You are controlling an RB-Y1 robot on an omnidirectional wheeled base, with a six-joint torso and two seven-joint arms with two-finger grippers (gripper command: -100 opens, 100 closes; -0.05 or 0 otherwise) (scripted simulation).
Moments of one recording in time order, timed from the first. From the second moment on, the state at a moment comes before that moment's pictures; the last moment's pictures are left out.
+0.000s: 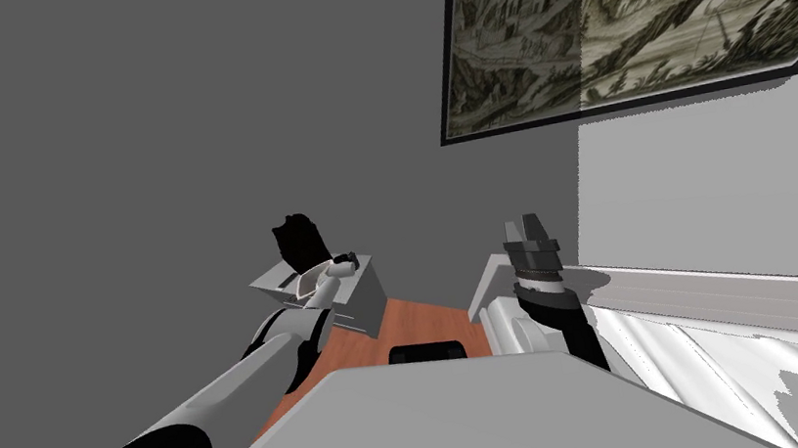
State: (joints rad) left arm -0.67 0.41 0.02 -0.60 0.24 0.37 0.37; right arm 0.51 0.01 -0.07 -2.21 0.09 -0.64 0.04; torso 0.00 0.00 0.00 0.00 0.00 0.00
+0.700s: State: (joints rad) left arm -0.77 0.44 0.01 -0.55 0.31 0.56 0.39; right arm 0.51 0.01 -0.07 -2.21 0.09 -0.64 0.04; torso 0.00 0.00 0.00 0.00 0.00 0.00
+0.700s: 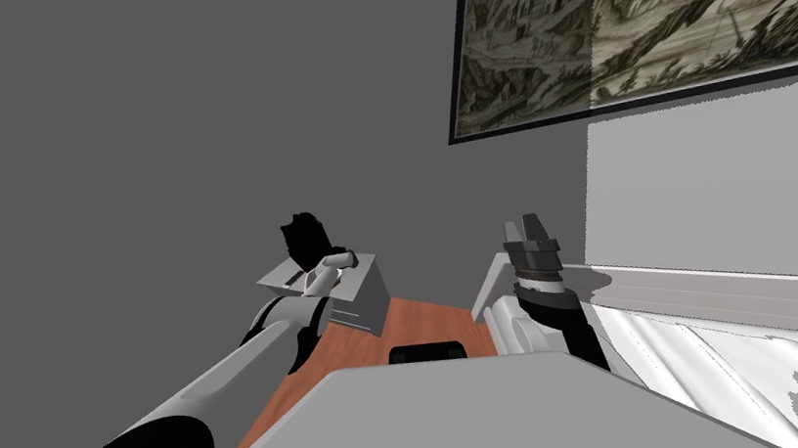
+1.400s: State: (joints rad) left arm -0.85 0.47 0.02 -0.54 0.36 0.74 0.43; right arm 0.51 0.01 -0.07 -2.21 0.09 -0.64 0.04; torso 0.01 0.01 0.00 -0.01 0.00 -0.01
